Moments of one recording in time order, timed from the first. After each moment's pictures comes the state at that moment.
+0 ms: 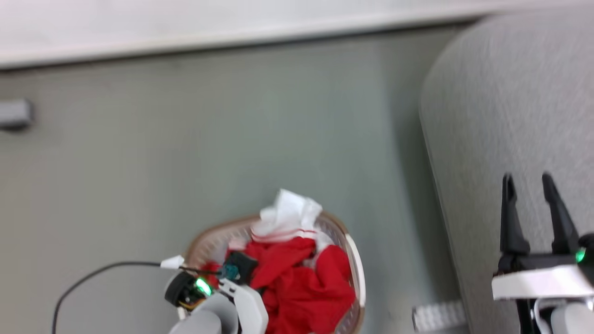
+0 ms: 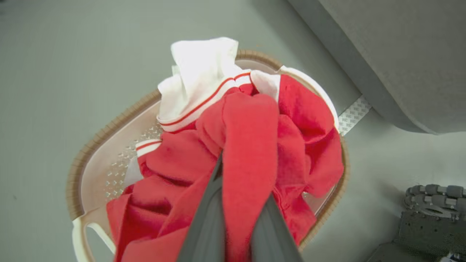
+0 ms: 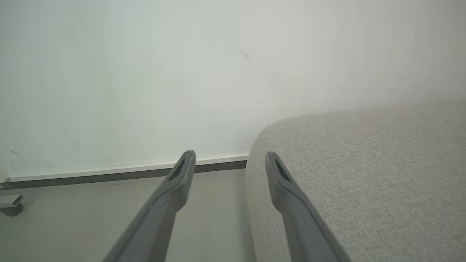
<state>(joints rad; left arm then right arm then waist) -0.61 0.10 -0.75 1.02 -0.31 -0.13 -0.15 -0.25 -0.05 -0.04 0.15 0.25 0.13 -0.26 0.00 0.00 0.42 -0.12</state>
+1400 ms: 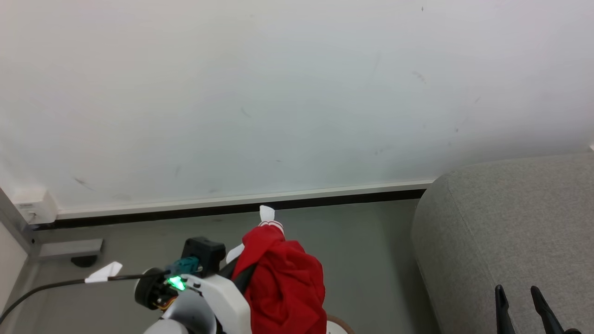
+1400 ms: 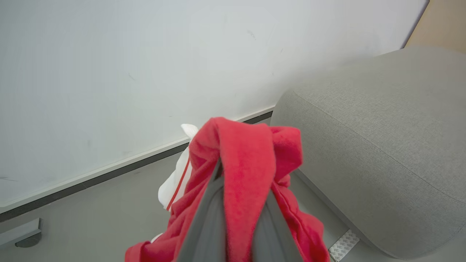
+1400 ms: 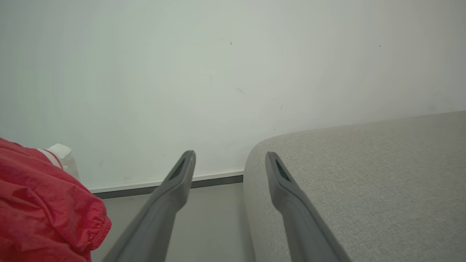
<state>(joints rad) -0.30 0.35 -0.59 0.10 -0.48 0.10 0.17 0.07 -0.05 -0.06 0.23 0.24 0.13 -0.26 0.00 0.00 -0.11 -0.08</state>
